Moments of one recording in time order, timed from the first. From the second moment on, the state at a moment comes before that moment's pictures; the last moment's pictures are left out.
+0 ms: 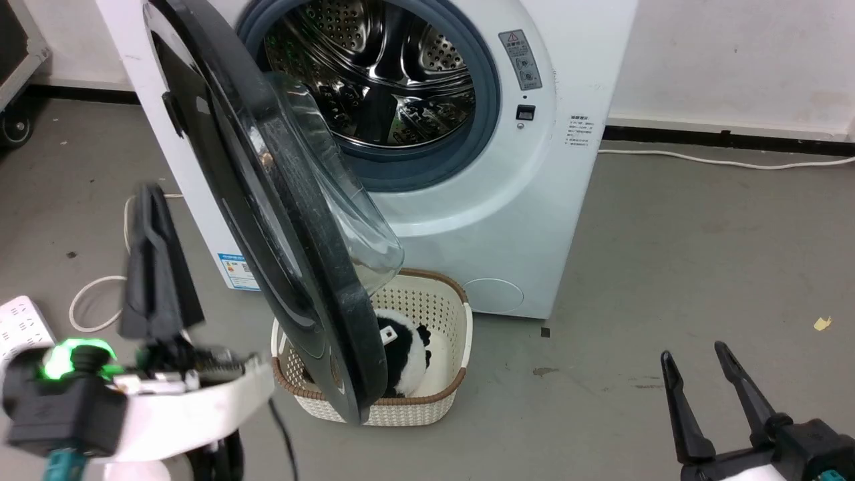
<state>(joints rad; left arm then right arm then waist) -0.10 0.05 -0.01 -0.36 -0.12 0.09 -0.26 0.10 -0.05 -0.05 -0.01 0.06 0.13 -0.26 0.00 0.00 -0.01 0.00</state>
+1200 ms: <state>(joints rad) -0.17 0.05 -0.44 0.25 -0.25 0.12 -0.24 0.08 -0.05 -0.02 0.03 0.10 0.13 -0.26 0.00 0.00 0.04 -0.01</state>
